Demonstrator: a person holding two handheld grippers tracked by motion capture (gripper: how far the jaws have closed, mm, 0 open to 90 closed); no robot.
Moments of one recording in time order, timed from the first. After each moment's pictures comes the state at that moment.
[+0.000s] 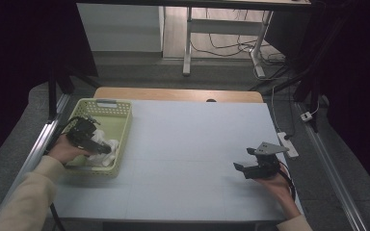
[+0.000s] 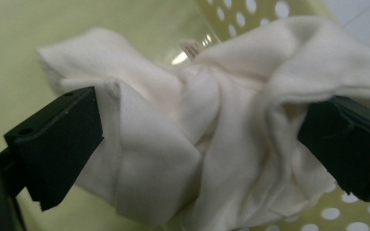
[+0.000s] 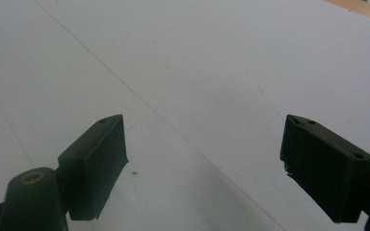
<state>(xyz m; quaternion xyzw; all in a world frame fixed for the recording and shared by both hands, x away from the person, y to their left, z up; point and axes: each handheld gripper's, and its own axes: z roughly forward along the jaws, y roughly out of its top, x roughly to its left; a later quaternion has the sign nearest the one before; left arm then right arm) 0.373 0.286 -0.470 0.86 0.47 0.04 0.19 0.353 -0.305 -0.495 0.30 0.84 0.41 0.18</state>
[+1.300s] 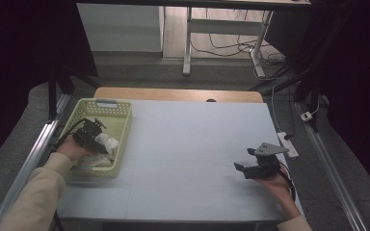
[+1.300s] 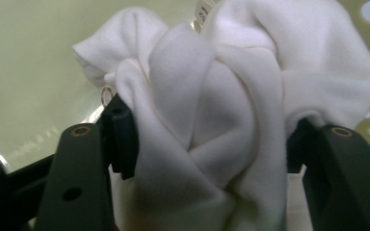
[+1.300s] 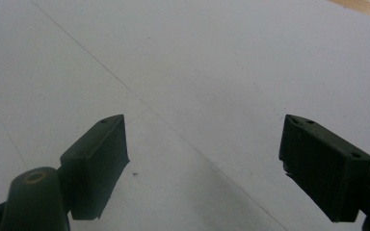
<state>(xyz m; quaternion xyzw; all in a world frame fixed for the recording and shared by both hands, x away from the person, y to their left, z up) 0.389 0.282 -0.490 0.88 0.46 0.05 0.13 0.353 -0.306 -0.497 0.30 0.84 0.41 0.19</state>
